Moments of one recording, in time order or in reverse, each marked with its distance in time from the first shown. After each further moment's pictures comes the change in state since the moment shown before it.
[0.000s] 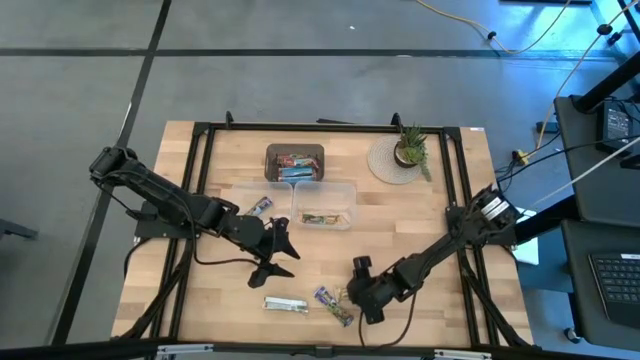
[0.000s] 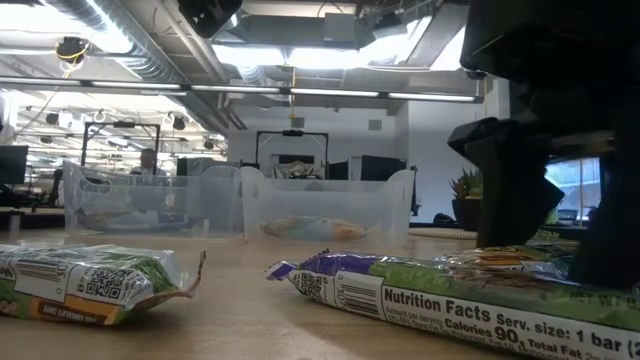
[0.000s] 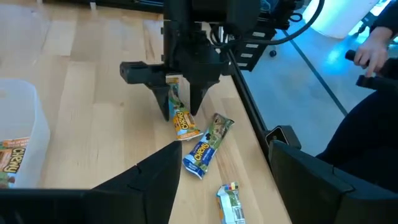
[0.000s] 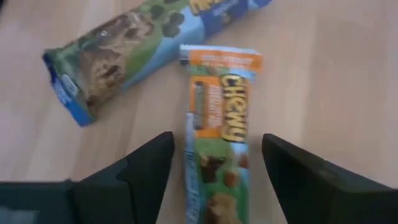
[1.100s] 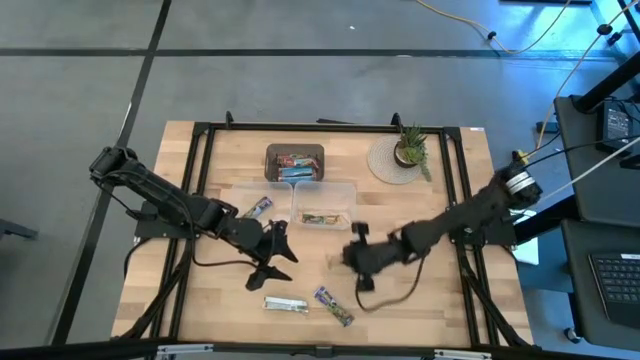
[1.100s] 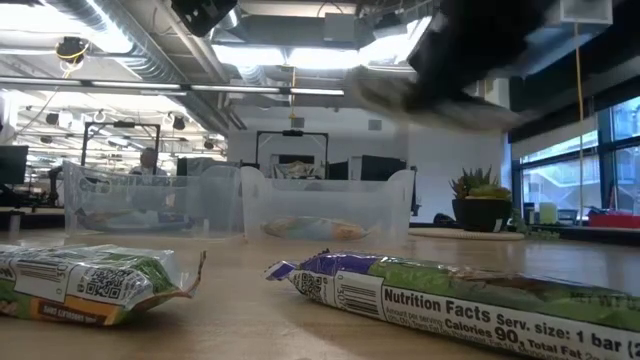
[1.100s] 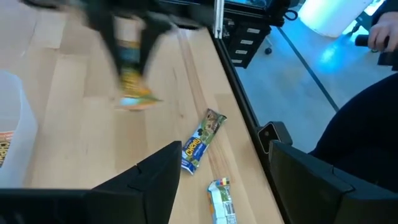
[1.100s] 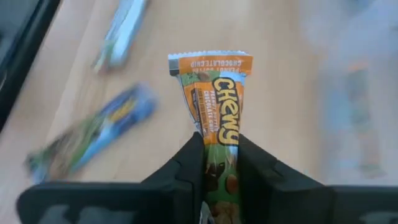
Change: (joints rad) left arm -0.020 0.000 0.000 -0.007 0.007 -0.026; right arm -0.179 -0.276 0.000 -0.061 0.040 -0.094
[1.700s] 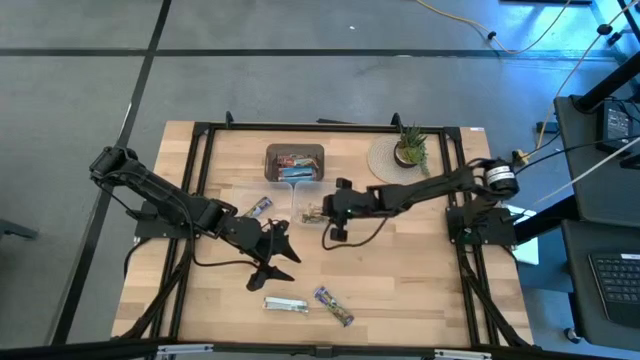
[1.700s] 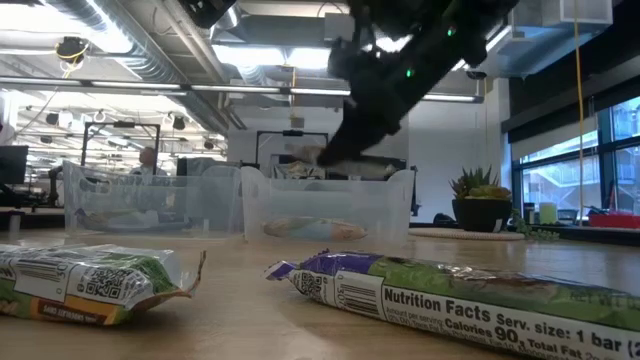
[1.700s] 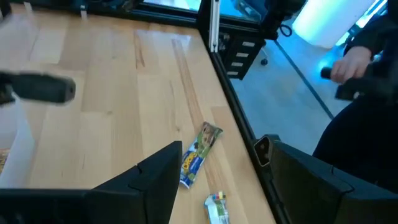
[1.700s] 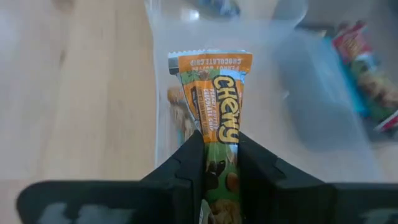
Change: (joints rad) left arm 0.000 0.000 0.001 0.052 -0.006 0.002; right arm -0.395 0.106 0.007 0.186 -0.095 -0.230
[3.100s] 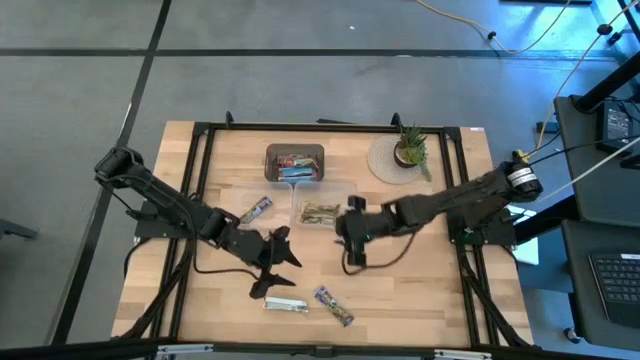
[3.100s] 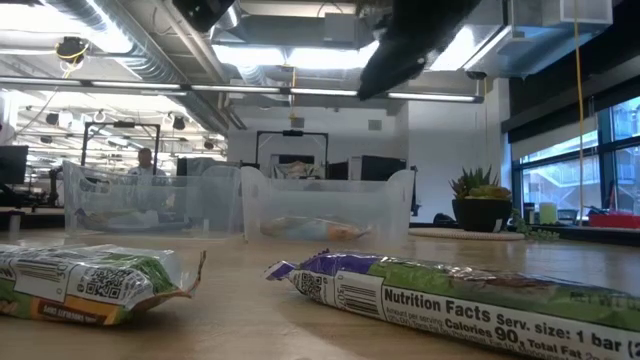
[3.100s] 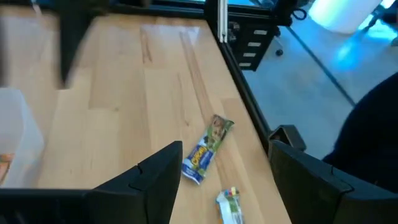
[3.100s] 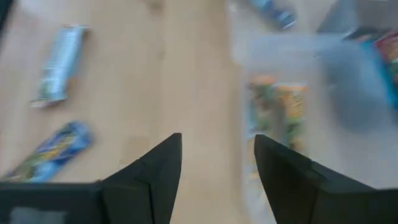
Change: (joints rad) left arm -0.058 0.053 0.000 0.011 -0.102 0.036; right arm 0.208 -0.144 0.146 -0.389 0.021 0.167
